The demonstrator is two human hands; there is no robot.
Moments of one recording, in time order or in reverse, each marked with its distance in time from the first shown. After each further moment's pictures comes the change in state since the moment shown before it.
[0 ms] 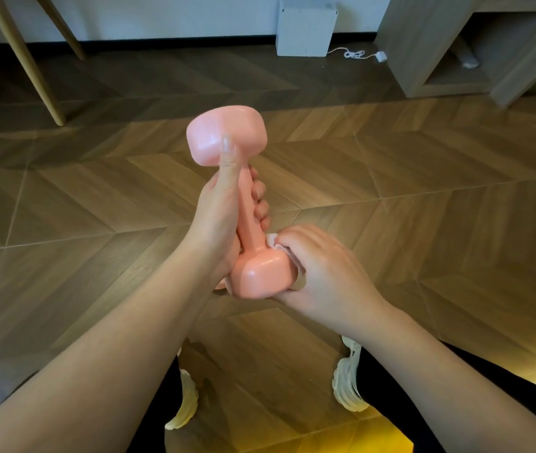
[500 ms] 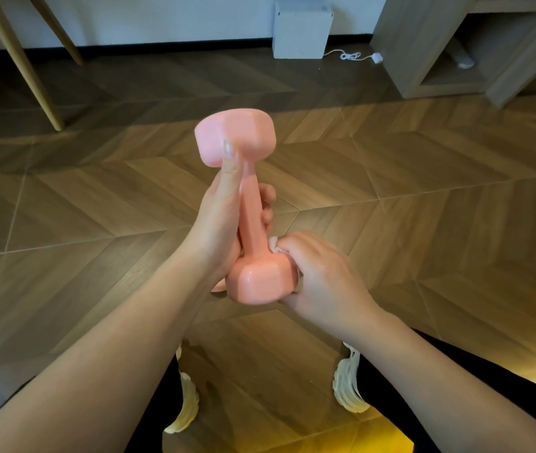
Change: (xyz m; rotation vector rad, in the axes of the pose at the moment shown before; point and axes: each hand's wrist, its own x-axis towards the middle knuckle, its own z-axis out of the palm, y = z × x) left_hand 0.001 -0.001 -0.002 0.102 -0.094 -0.015; right_hand -0.006 0.006 0.005 -0.029 0.061 -0.025
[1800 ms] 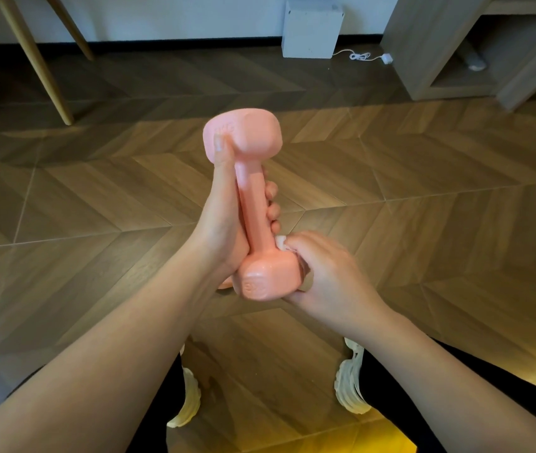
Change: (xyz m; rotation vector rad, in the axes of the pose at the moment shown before) left_hand -0.003 0.005 0.001 -0.141 0.026 -0.083; right_hand 0.001 0.001 0.001 0.053 -0.035 0.026
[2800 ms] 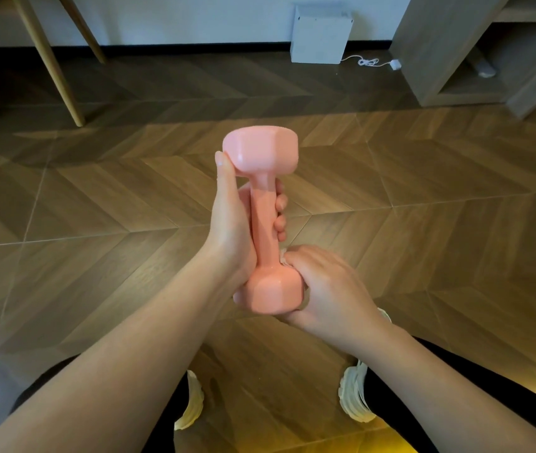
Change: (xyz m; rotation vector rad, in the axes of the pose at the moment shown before) left_hand 0.001 -0.004 0.000 -0.016 0.016 0.011; right_hand -0.003 -0.006 0.007 -0.055 -0.059 -0.007
